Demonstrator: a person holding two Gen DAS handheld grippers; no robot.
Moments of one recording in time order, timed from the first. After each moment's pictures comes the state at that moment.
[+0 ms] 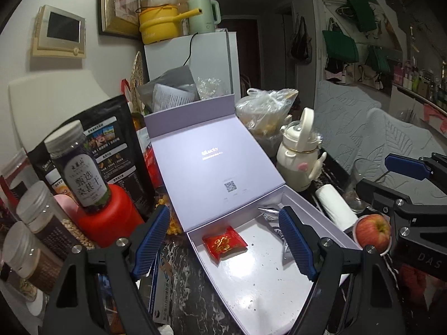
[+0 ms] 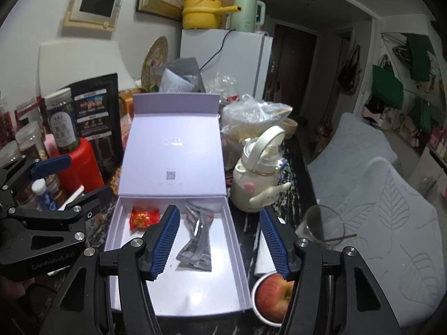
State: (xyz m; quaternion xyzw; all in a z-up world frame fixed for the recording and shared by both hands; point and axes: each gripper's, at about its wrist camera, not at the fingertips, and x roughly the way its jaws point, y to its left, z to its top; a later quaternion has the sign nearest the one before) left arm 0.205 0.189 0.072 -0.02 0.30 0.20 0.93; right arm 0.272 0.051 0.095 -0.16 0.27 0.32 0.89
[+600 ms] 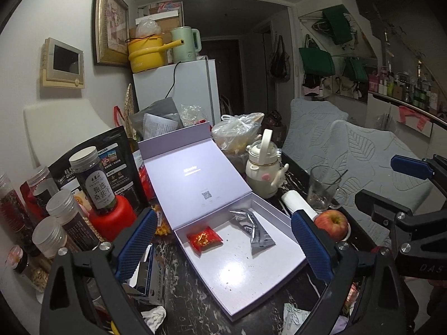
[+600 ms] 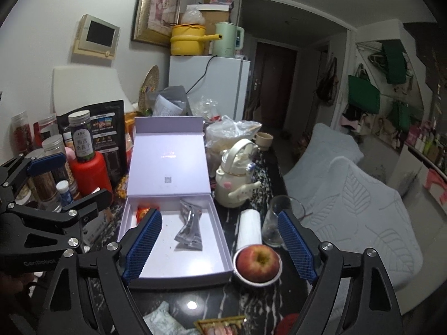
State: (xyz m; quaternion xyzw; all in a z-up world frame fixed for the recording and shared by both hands) left arm 0.136 0.129 0.116 0.01 0.25 0.16 0.95; right arm 0.196 -0.026 0.131 -0.13 0.23 0.29 0.92
